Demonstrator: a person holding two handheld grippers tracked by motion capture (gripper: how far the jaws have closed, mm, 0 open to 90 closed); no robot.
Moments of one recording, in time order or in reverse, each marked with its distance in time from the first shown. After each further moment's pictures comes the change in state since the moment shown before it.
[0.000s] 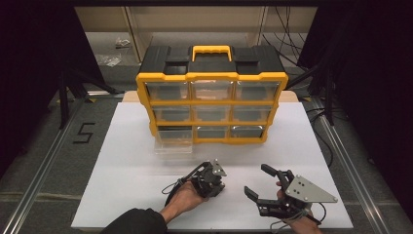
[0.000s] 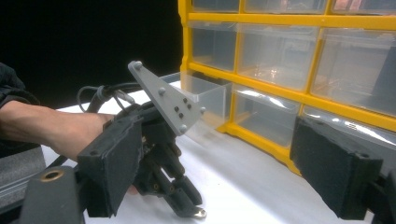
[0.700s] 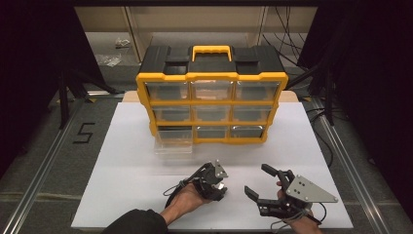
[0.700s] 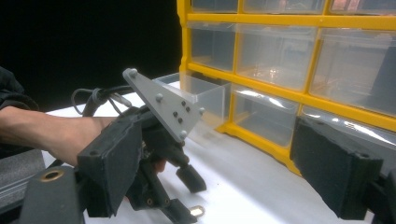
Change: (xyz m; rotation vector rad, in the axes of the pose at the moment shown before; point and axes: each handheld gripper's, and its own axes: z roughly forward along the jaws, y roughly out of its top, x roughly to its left) left arm -0.006 0.001 0.003 -0.001 0.070 0.017; right arm 0.000 0.000 0.000 0.000 -0.002 0.002
